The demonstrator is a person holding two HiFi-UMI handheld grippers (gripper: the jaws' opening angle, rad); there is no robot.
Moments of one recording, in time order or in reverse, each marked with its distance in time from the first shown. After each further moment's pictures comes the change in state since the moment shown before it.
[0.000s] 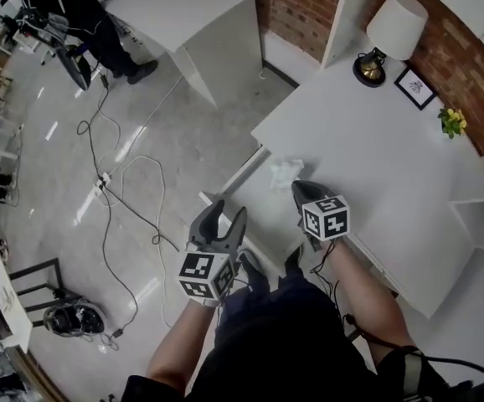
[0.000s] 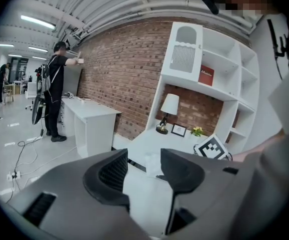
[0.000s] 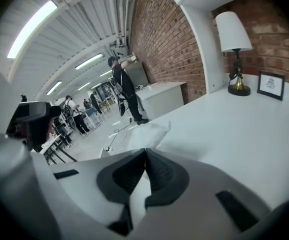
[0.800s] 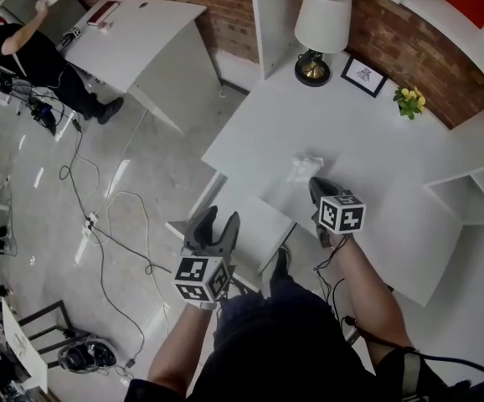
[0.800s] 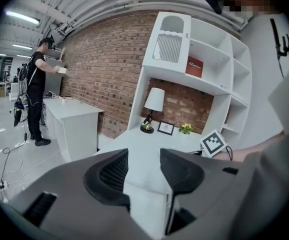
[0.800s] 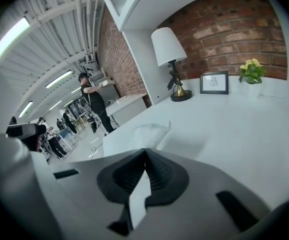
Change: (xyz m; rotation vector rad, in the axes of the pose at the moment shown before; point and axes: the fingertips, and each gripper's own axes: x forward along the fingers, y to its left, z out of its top) left arm 0.080 -0.094 0.010 0.070 0.029 -0.113; right arm -0.104 -0.177 -0.008 0.246 -0.126 -0.228
